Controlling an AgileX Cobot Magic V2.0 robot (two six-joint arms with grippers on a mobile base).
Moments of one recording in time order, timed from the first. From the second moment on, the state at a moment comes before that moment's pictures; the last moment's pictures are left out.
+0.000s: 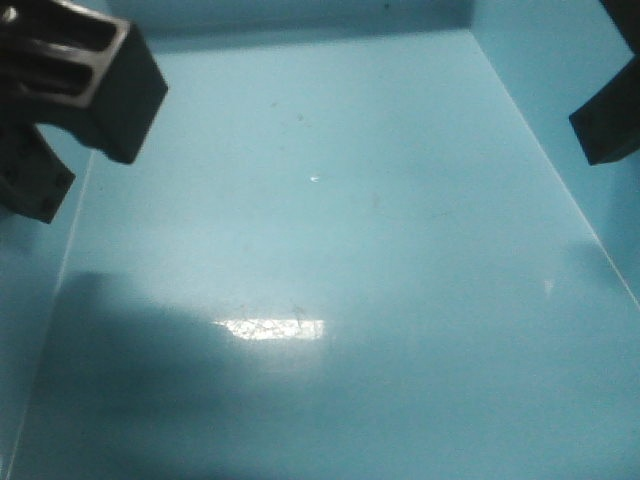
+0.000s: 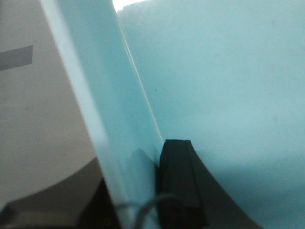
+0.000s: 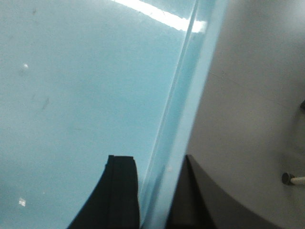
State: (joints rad) left arm -1.56 1.21 -0.83 0.90 1.19 -1.50; right arm 1.43 0.97 -0.72 -0.87 1.06 1.29
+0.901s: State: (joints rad) left arm -1.56 1.21 -0.83 0.90 1.19 -1.50; right arm 1.43 0.97 -0.72 -0.87 1.06 1.29
